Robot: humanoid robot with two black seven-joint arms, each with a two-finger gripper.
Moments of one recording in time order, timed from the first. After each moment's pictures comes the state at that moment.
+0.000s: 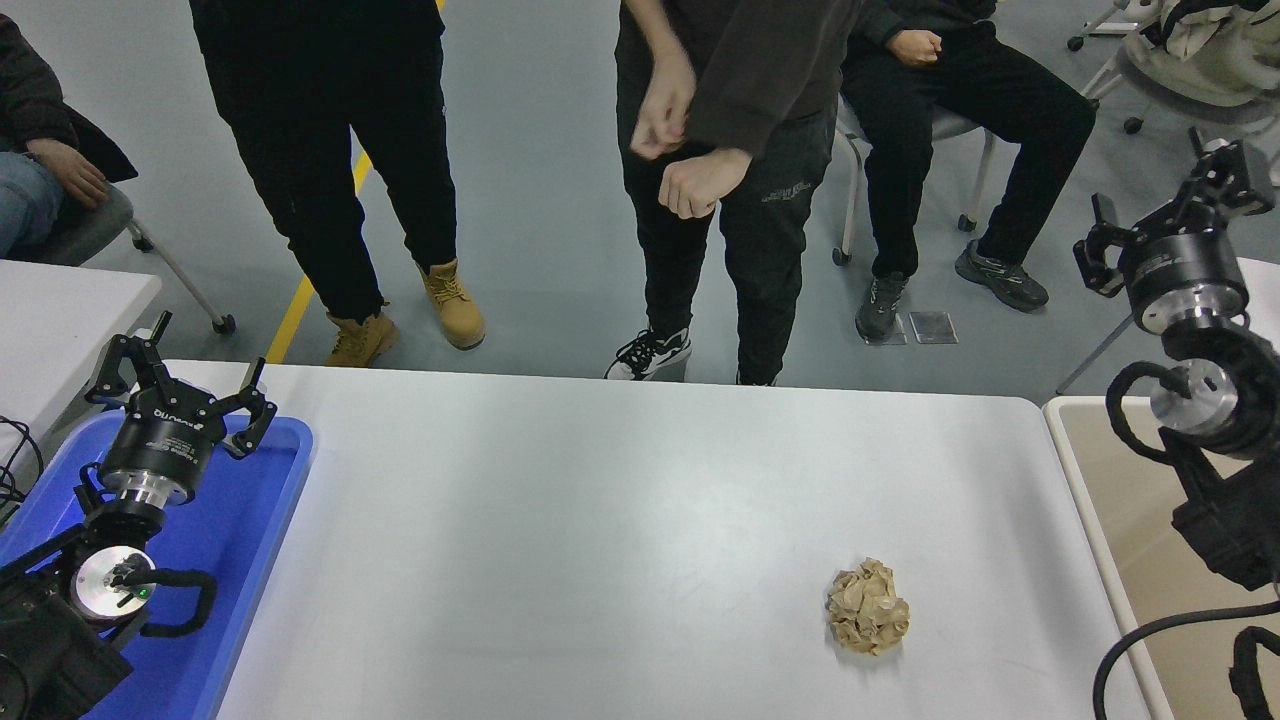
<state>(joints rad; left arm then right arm) -0.55 0.46 -0.62 -0.39 -0.23 -0.70 -0.58 0.71 -0.36 1.15 0.61 -0.42 0.04 0.35</state>
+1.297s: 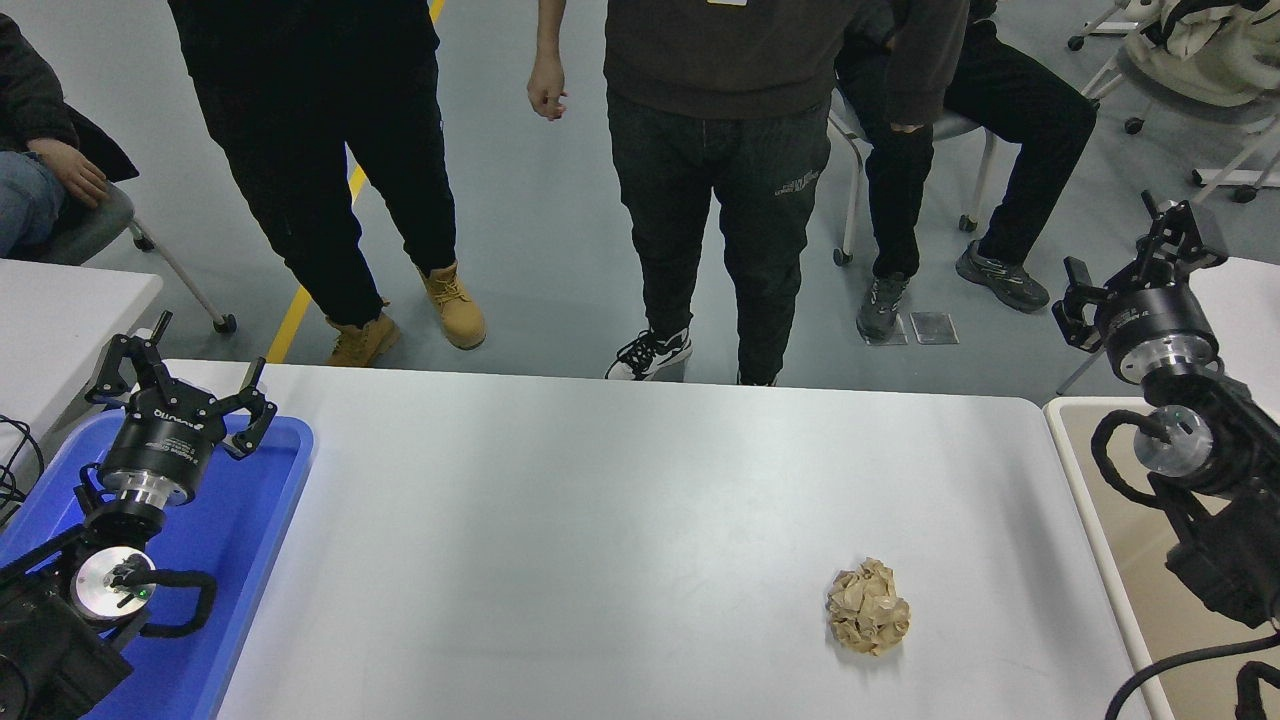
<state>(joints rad) -0.55 0.46 -0.62 -0.39 -0.23 -0.70 -0.58 0.69 -0.36 1.13 0.59 -0.41 0.03 0.37</state>
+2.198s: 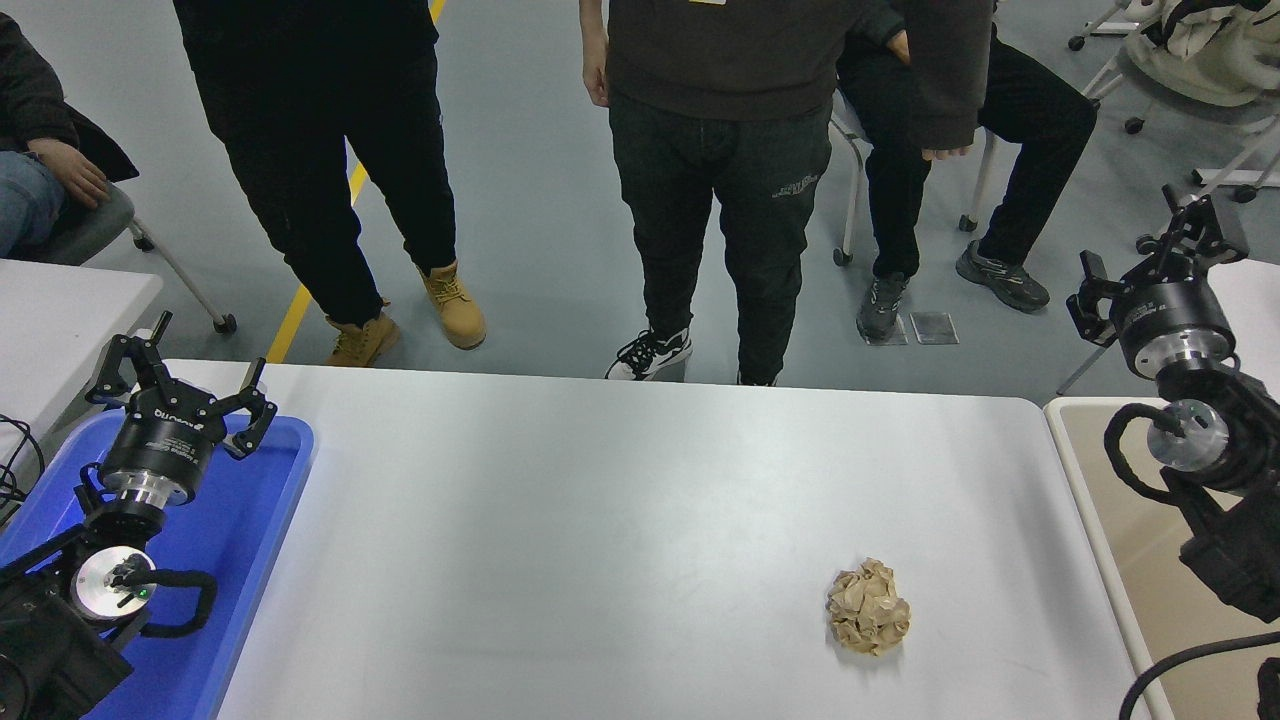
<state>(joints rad) -0.55 0.46 -0.62 -0.39 -0.23 -0.70 -0.58 0.71 -0.40 1.02 0.57 -0.31 0.04 0.38</state>
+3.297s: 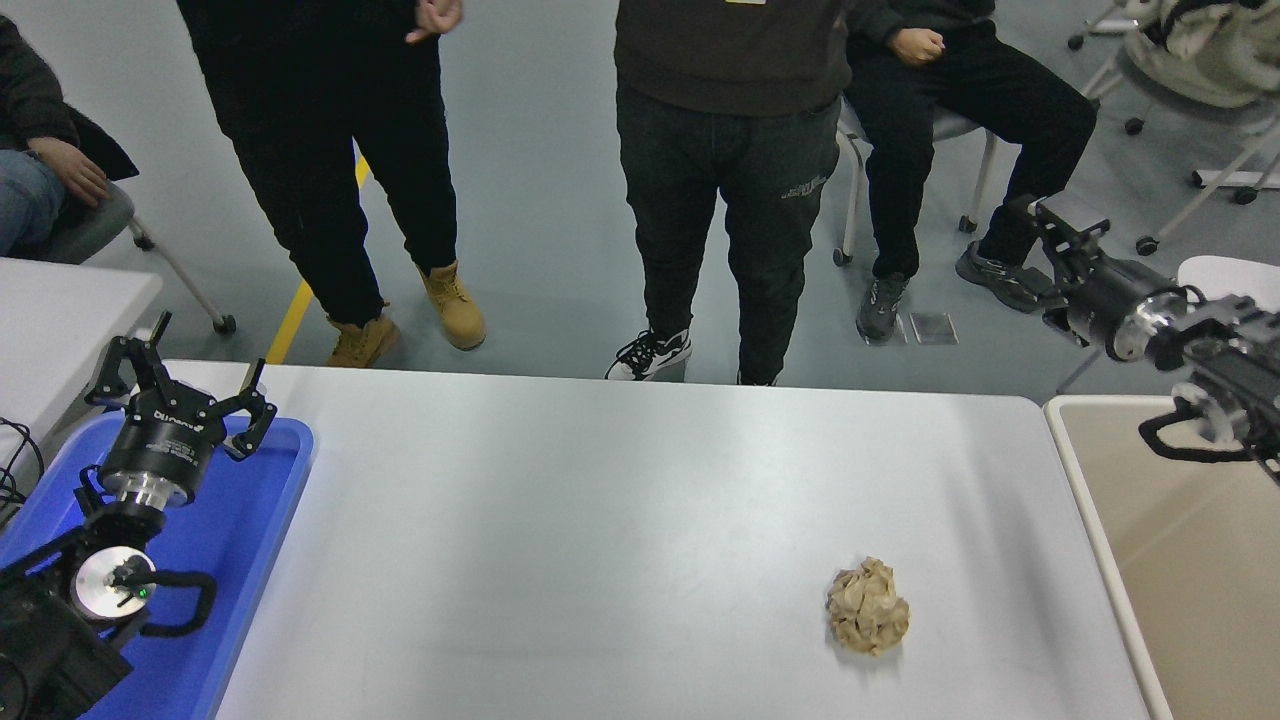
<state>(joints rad) -0.55 0.46 -0.62 -0.39 -0.23 -0.70 -0.58 1.13 -0.57 -0.13 0.59 -0.57 0.09 0.38</state>
